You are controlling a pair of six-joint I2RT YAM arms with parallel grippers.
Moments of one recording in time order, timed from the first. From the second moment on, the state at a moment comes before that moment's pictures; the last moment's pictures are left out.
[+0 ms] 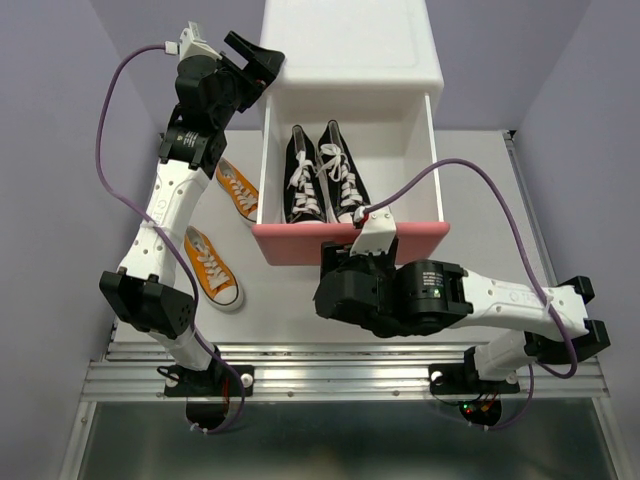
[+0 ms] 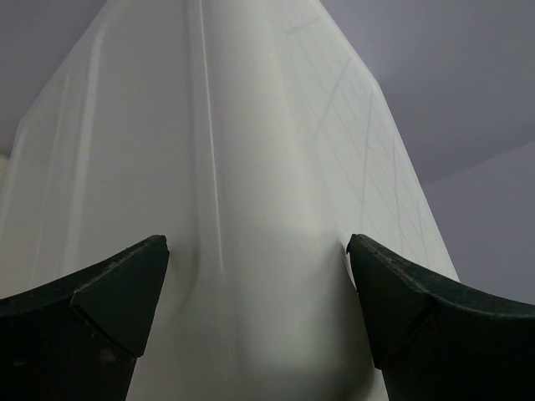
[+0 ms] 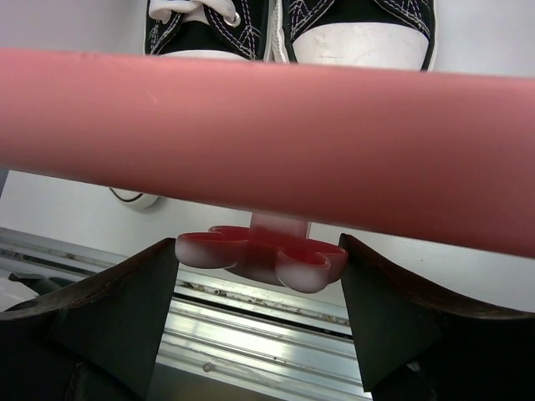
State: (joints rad) left arm -0.26 1.65 1.87 -0.27 0.03 -0.89; right arm 1.51 1.48 1.78 -1.25 1.01 1.10
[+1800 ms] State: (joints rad) left arm -0.26 1.67 1.90 -0.27 0.07 -0.87; right arm 0.95 1.55 1.77 -0.54 0.79 0.54
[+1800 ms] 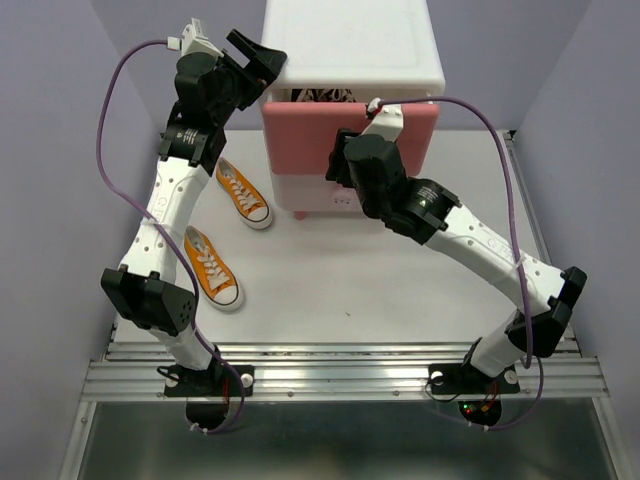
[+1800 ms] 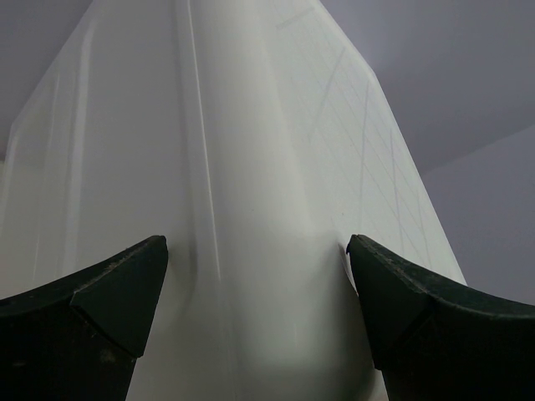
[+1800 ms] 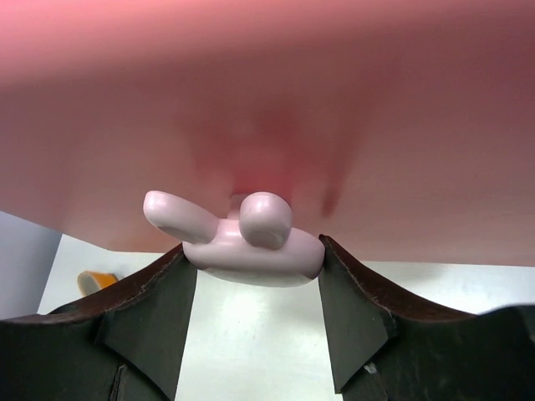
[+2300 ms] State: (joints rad) left arm -0.25 1.68 1.91 -0.26 0.08 -0.85; right arm 0.84 1.64 1.77 -0.32 0.71 0.40
